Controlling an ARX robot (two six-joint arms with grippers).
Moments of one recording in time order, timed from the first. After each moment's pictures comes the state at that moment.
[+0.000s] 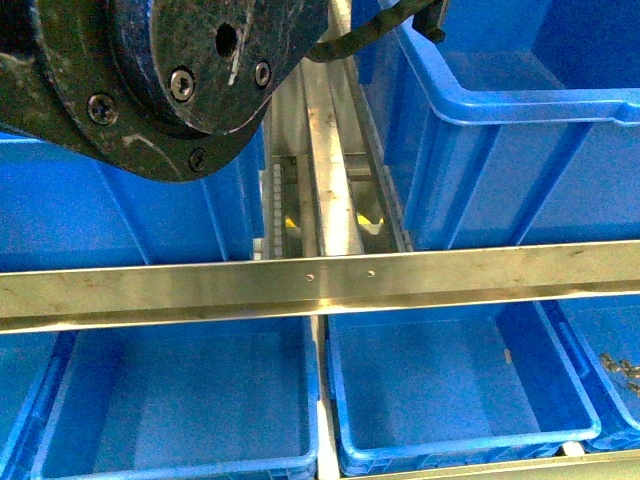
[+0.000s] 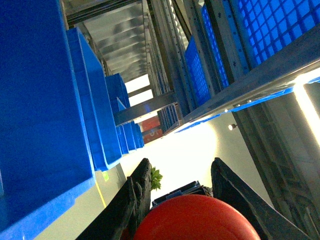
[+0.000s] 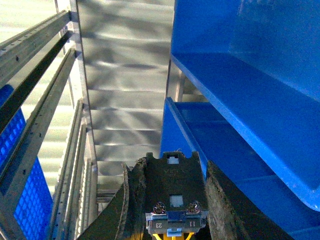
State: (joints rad) left arm -0.72 2.03 1.31 1.14 0.42 -1.35; right arm 0.35 0.95 0.67 0.31 0.37 1.48
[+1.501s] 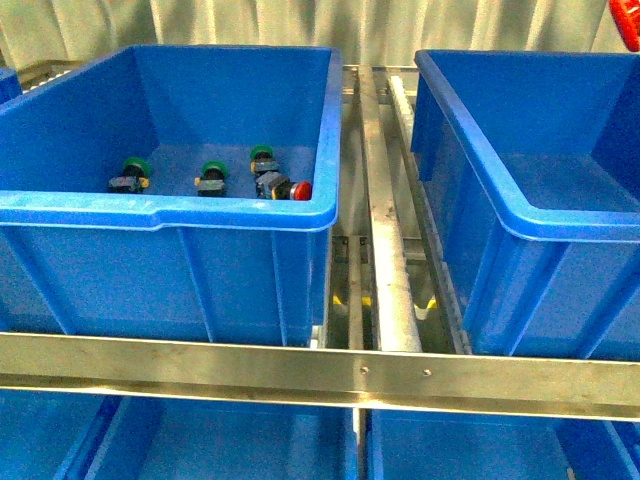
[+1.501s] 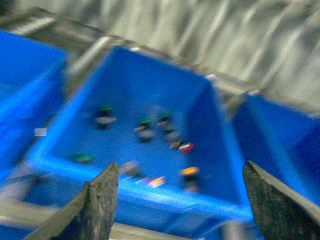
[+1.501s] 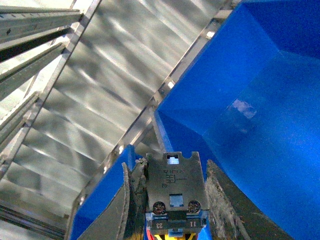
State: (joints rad) left arm -0.17 0.54 0.53 0.02 -0.09 -0.25; right arm 0.27 1.16 0.78 0.50 0.46 0.87
